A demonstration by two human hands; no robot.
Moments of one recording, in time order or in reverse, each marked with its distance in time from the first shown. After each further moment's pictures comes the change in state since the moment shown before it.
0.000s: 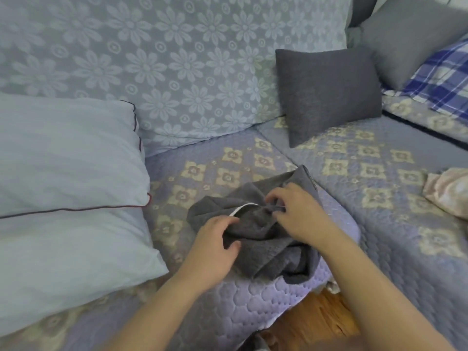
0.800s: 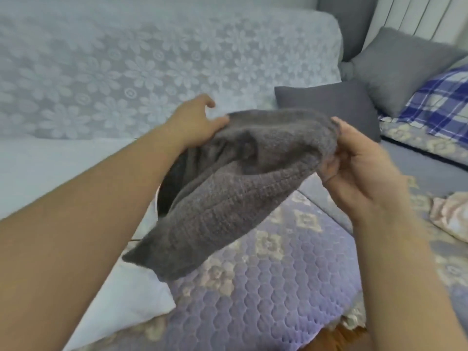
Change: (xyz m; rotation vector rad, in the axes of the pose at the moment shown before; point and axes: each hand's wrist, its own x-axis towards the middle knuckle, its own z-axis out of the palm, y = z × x) left_hand 0.159 0.135 -0.190 0.295 0.244 0.101; right_hand 0.012 -0.053 -0.138 1.778 0.254 -0.156
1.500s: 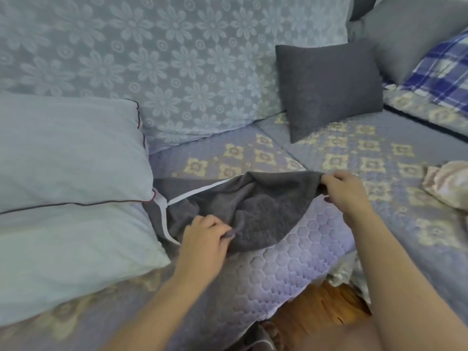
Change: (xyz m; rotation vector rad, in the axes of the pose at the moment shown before) left_hand -0.228 -0.088 0.186 0.044 0.036 0.165; right_hand -0.015 0.082 -0.151 -1.105 0.545 0.301
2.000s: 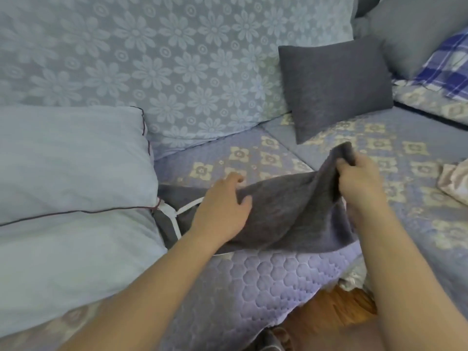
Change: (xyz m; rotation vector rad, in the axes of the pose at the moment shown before) left_hand 0.078 0.046 -0.040 -0.153 -0.200 -0.245; right_hand -0.037 -0.050 -0.004 0.123 0.095 -0.299
